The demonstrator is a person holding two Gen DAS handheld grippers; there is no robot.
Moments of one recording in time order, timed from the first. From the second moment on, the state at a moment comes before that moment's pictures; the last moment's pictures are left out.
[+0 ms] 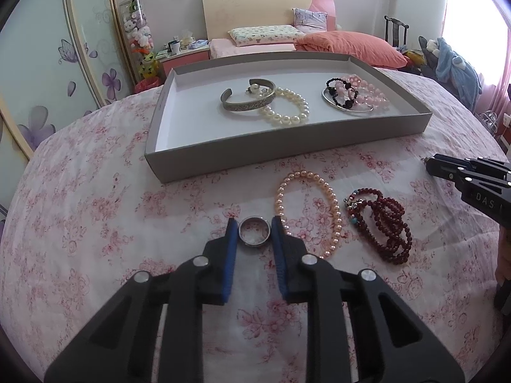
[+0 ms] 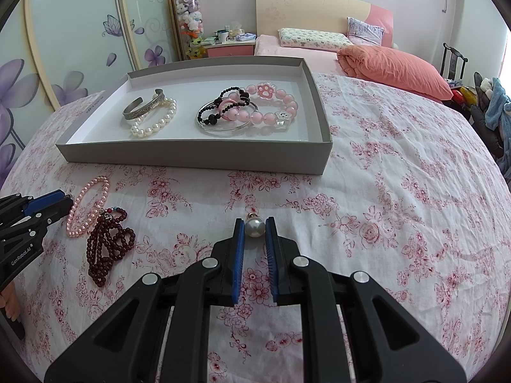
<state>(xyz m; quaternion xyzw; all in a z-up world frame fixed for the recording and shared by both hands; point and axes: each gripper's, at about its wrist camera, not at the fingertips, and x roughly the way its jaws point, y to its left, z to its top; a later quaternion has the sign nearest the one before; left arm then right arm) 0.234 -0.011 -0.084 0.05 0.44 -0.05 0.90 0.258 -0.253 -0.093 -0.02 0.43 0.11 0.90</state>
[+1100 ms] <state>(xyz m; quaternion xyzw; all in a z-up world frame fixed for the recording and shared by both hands) 0.167 0.002 0.007 -0.01 0.26 0.00 0.97 0.211 -0.239 -0.027 -0.02 0.29 0.14 0.95</state>
